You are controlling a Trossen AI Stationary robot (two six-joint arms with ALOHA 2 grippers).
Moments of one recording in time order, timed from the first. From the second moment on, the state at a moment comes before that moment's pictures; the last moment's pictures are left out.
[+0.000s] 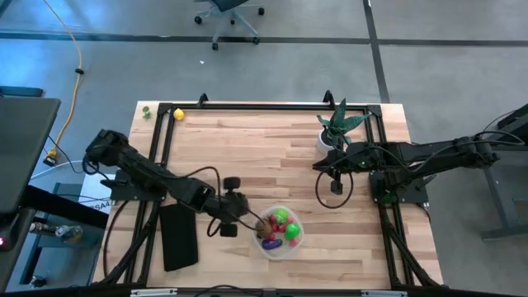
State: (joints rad) left arm -0.31 1.54 0.99 -0.39 -0.35 -0.24; right arm 0.05 0.89 0.69 -0.36 0.15 0.03
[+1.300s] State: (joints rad) left arm -0.22 1.98 1.40 -0.37 -0.08 0.10; right arm 0.06 0.89 0.69 -0.36 0.15 0.03
